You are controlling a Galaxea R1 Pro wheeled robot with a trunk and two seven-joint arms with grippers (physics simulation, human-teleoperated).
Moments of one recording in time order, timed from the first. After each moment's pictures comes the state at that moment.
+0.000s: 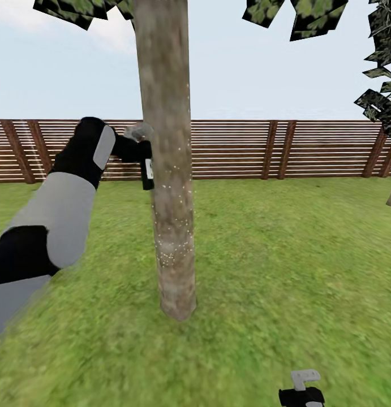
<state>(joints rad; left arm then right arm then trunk) -1.62 -0.06 0.10 -0.62 0.10 0.98 -0.15 -0.55 -0.10 -0.01 0.05 0.12 -0.16 -0.14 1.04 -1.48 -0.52</state>
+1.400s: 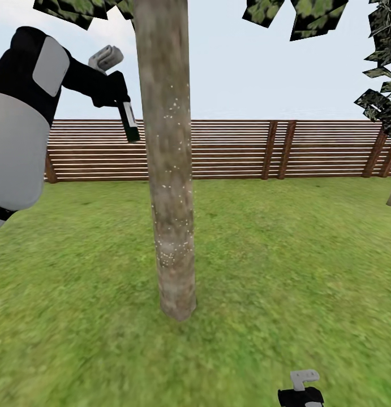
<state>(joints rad) -1.96 0.03 0.10 -0.43 0.22 0.98 -0.14 -0.55 -0.10 -0.01 0.05 0.12 -0.17 -0.14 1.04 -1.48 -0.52</state>
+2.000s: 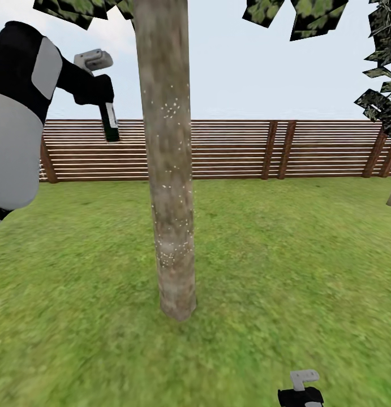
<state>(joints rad) -1.96 0.05 0.12 -0.46 0.00 0.98 -0.14 -0.55 -0.10 -0.01 0.05 0.12 -0.17 -0.14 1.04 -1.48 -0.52</state>
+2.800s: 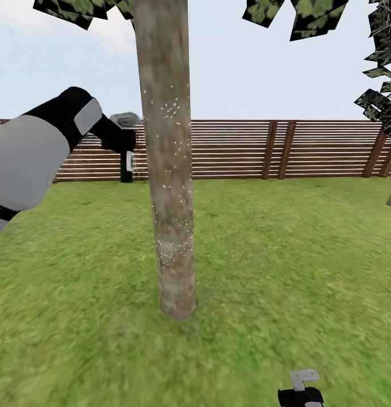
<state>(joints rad) -1.96 0.02 0.10 -0.08 -0.06 0.91 -0.14 -0.55 -0.10 -0.01 0.05 0.12 -0.17 -0.14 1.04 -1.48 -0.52</state>
